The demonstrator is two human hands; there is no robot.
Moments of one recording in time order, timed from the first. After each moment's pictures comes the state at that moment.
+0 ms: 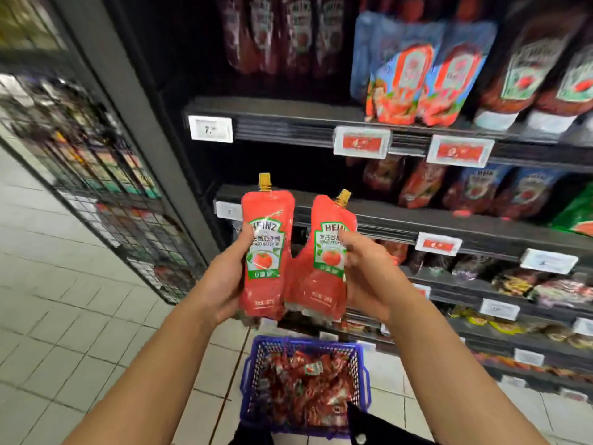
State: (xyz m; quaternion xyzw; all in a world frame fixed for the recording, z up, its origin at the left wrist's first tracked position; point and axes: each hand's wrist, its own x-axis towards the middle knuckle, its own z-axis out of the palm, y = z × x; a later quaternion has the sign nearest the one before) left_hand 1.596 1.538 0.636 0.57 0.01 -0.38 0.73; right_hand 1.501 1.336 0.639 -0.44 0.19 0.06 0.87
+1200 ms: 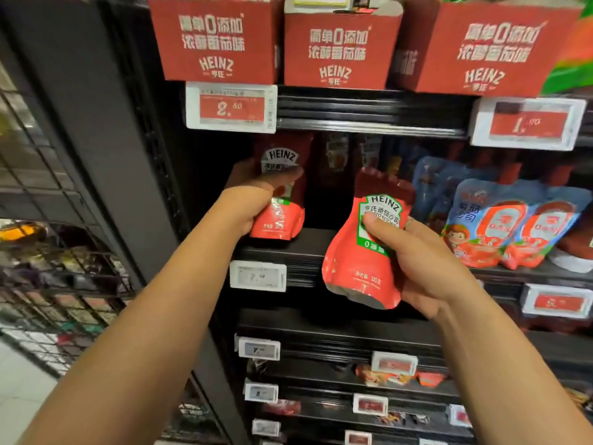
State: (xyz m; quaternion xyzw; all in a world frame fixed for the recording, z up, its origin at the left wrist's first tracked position) left_hand 1.925 1.455 0.807 0.66 -0.18 -0.16 0.72; right_hand 1.705 1.332 0.797 -0.56 0.17 -0.19 0.79
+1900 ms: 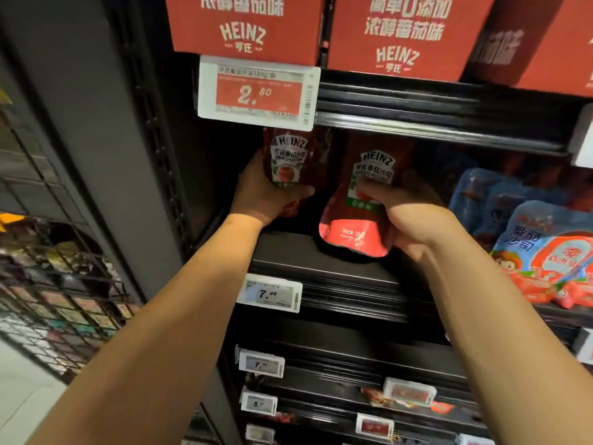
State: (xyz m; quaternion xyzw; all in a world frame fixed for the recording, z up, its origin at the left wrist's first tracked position) left_hand 1.990 1.433 0.760 0.70 -0.29 0.04 0.65; right_hand 1.815 1.297 0.808 -0.62 0.20 -0.24 0.72
